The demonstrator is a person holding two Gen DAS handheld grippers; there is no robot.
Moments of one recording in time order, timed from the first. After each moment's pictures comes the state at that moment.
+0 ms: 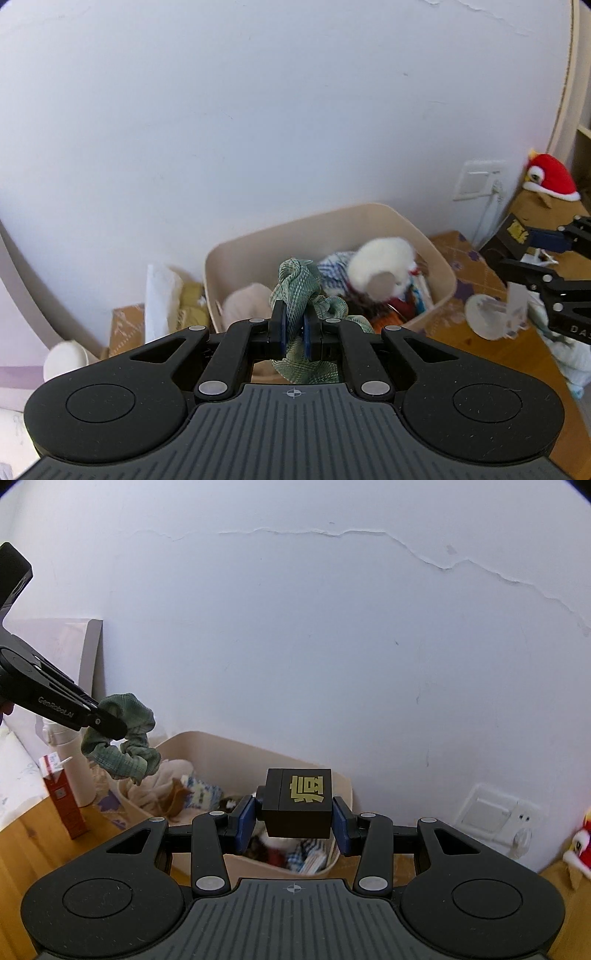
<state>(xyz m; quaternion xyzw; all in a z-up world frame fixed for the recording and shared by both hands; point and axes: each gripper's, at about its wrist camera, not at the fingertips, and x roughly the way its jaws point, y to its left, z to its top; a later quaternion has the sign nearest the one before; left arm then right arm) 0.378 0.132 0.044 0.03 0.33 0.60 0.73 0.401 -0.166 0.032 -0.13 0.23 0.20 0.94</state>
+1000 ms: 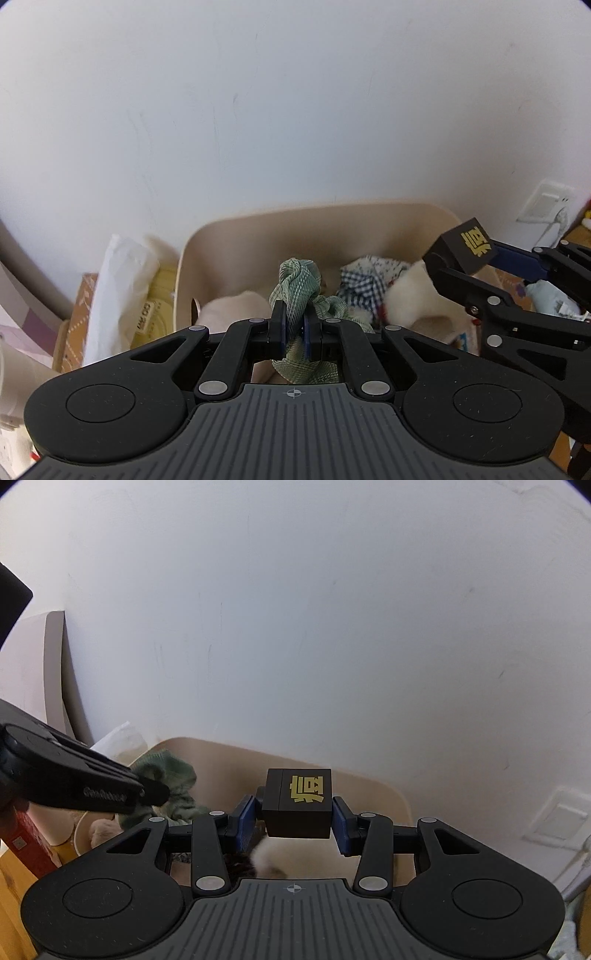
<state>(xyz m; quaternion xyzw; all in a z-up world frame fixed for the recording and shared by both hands) 0.392 0.251 0.011 -0.07 0.34 0.63 0.69 0.526 -0.092 -0.018 -0.09 0.29 0.21 0.93</state>
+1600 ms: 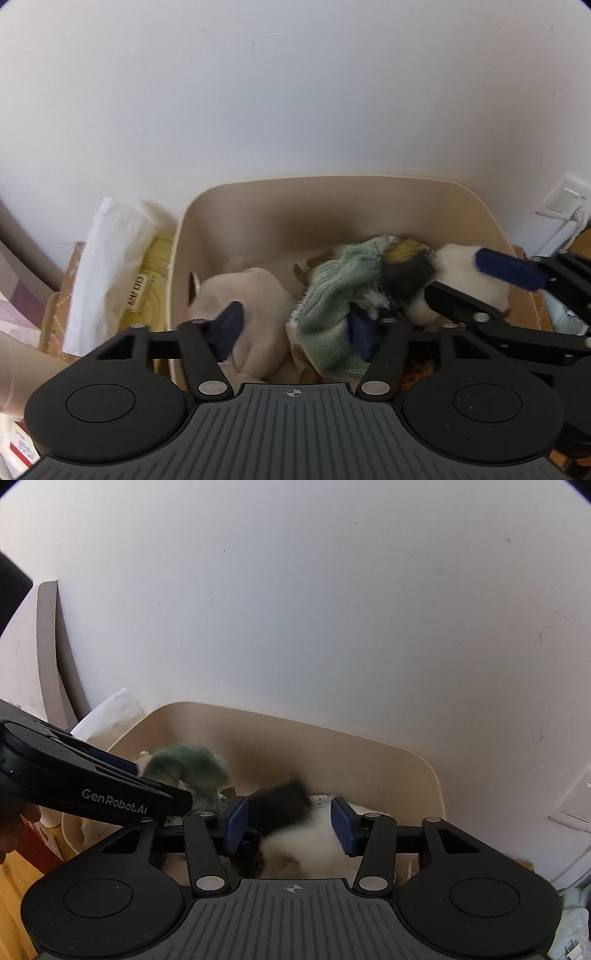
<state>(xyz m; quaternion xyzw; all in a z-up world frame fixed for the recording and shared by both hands) 0.377 0.278 -0.004 -0.10 0.36 0.64 0.68 0.548 -0.070 -0.040 -0.10 0.34 0.21 0.91</state>
